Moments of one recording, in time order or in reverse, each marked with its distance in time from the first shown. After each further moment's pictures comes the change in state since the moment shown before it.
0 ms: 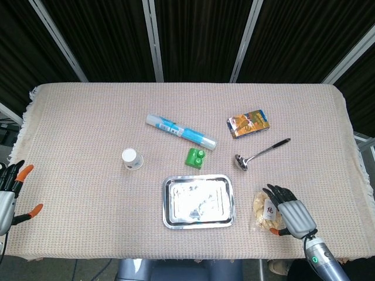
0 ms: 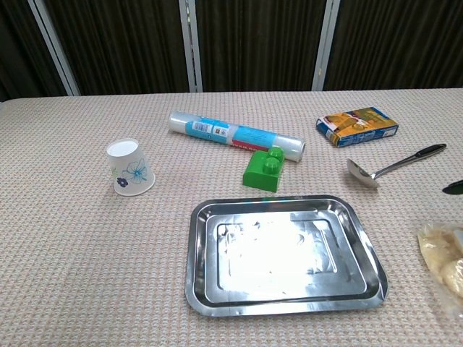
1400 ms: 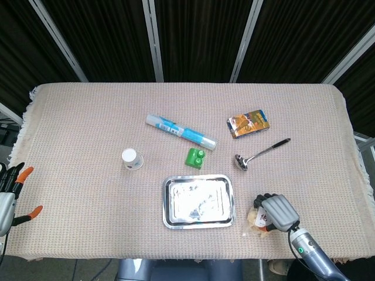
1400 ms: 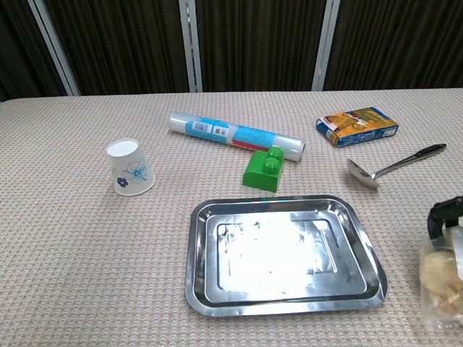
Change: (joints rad) left arm 0.000 -0.016 0.005 0.032 -0.017 -0.018 -0.023; right arm 0.109 -0.040 0.004 0.011 -0.040 -0.065 -0.028
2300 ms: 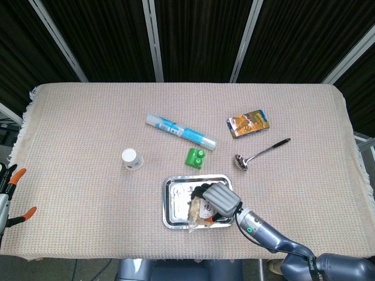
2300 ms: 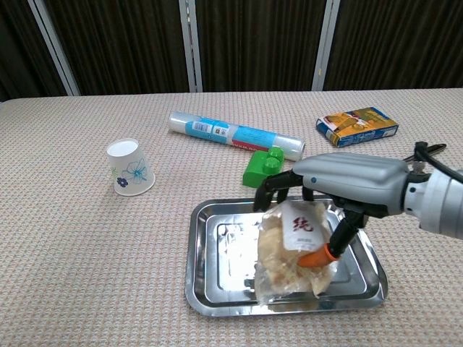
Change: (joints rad) left arm 0.011 -0.002 0.000 0.039 -0.035 -0.012 -0.030; right arm 0.308 -0.198 0.147 -0.044 0.065 -0.251 0.016
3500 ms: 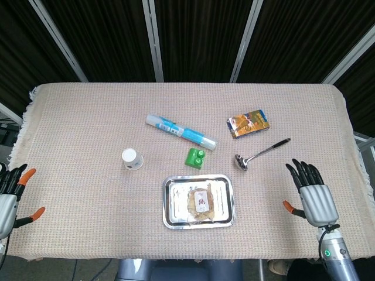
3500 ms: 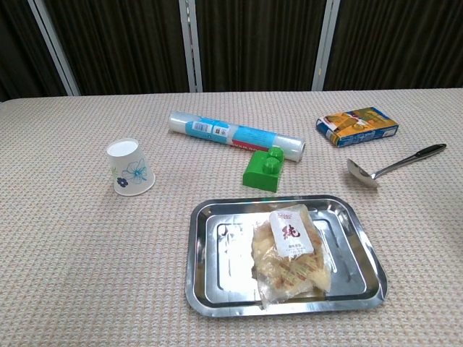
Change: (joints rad) left arm -0.003 -0.008 0.014 -0.037 0.071 0.032 0.015; right arm -0.447 0.273 -0.107 -0.043 0.024 0.645 -0.095
